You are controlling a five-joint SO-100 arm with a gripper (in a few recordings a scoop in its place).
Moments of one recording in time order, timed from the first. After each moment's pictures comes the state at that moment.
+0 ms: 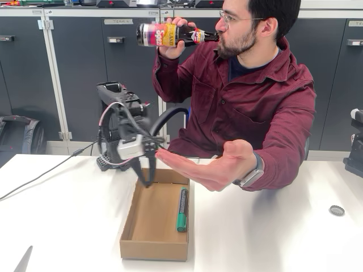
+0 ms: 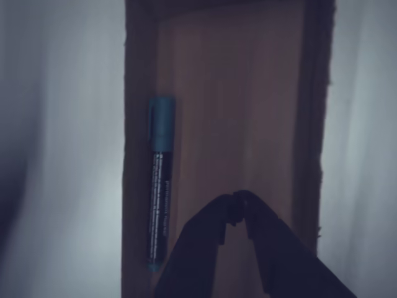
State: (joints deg) arm -33.9 106.7 110.6 54.5 -59.4
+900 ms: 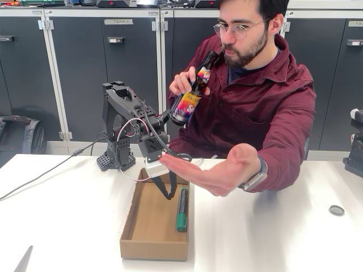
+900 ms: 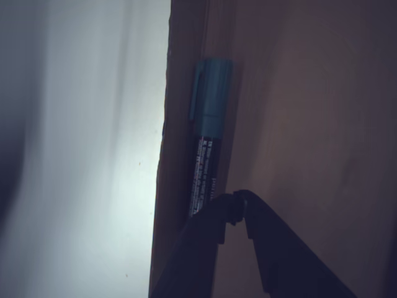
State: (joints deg) arm -41.0 93.4 110.5 42.7 -54.1
